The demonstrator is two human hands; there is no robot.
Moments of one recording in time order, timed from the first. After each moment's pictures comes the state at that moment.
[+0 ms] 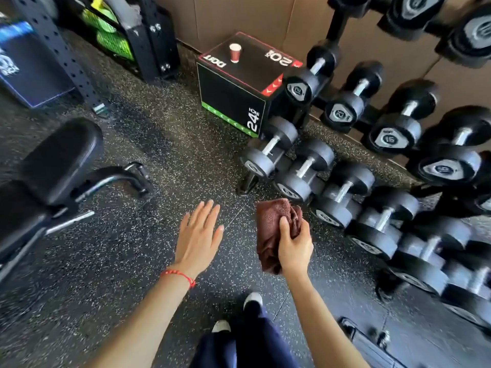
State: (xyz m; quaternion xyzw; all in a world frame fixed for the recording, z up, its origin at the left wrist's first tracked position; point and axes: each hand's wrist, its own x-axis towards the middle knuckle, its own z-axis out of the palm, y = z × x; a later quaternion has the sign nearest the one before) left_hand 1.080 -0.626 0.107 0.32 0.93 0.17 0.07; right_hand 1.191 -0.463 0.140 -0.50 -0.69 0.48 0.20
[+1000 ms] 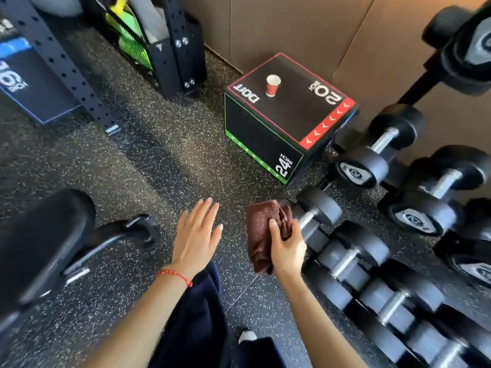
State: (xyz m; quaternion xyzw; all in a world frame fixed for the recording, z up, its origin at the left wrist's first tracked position) left_hand 0.680 -0.491 0.092 0.28 0.94 0.16 0.08; right_hand 0.768 -0.321 0.103 -0.45 -0.74 0.50 0.12
